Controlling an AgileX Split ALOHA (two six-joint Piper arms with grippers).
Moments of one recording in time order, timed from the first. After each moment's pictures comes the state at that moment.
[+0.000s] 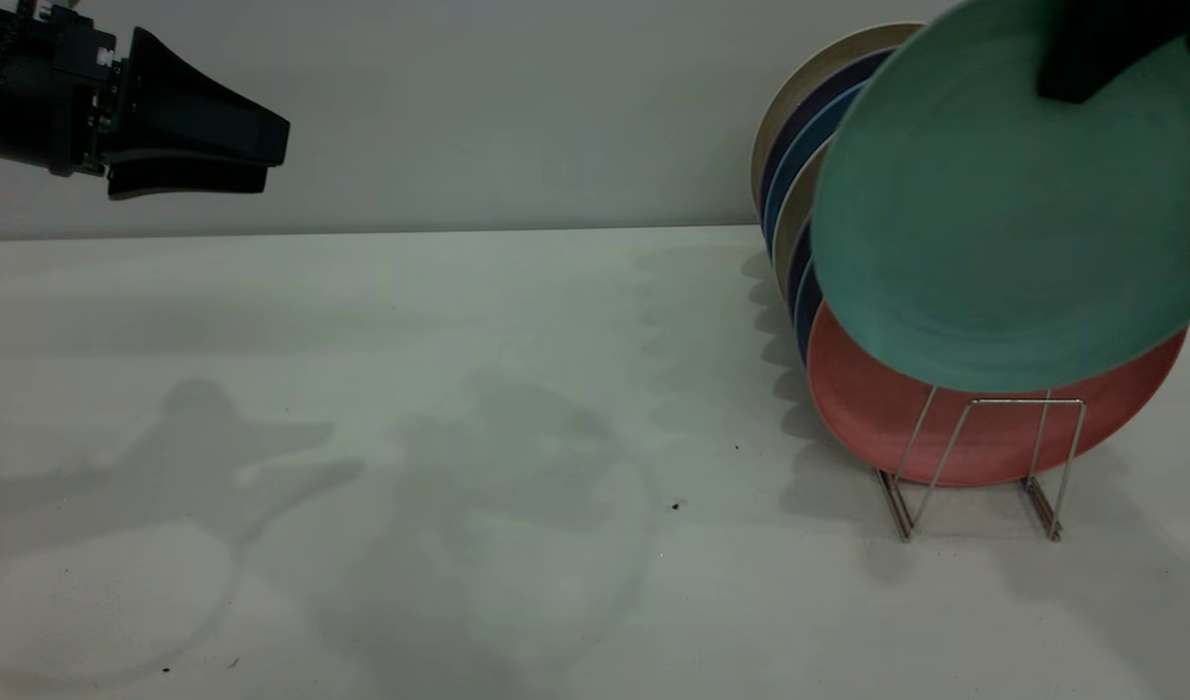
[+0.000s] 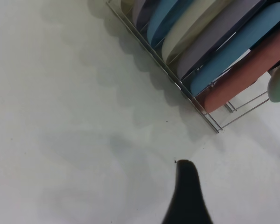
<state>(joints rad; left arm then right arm) 0.19 2.00 -1.14 -1.35 0.99 1.55 0.23 1.67 -1.31 0.12 0.79 -1.31</state>
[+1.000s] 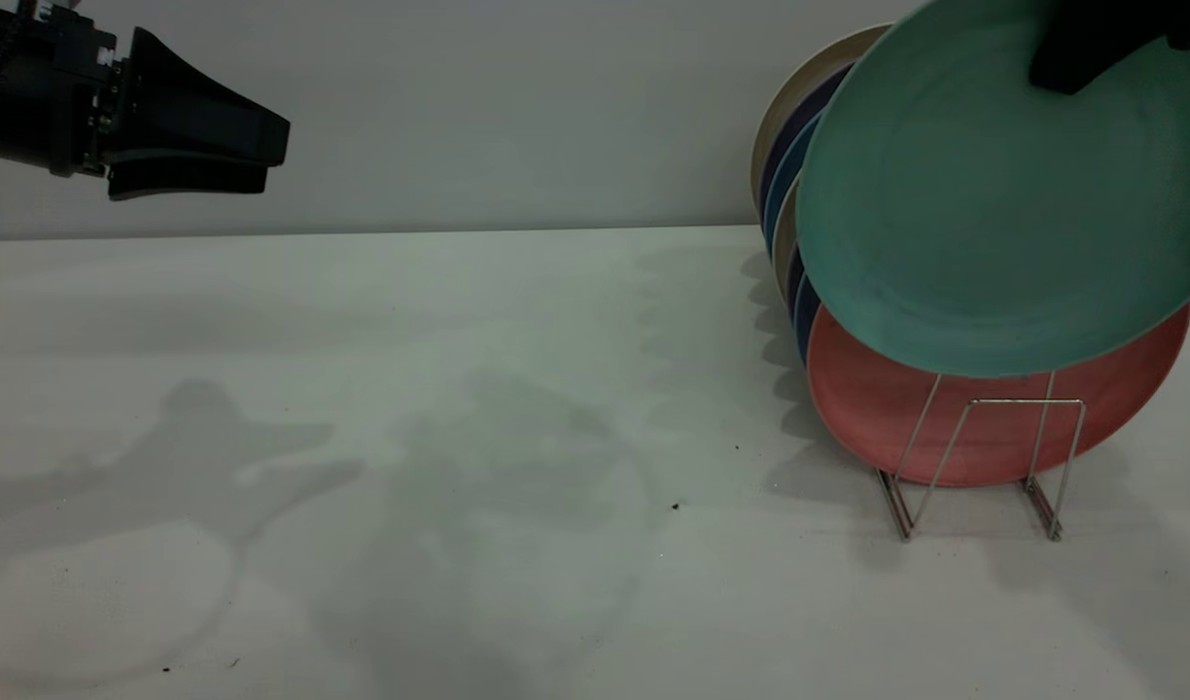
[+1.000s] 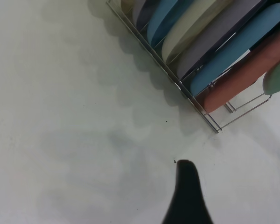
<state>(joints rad) 0.19 2.00 -1.14 -1.35 0.99 1.55 0.22 1.67 -1.30 0.15 0.74 -1.28</state>
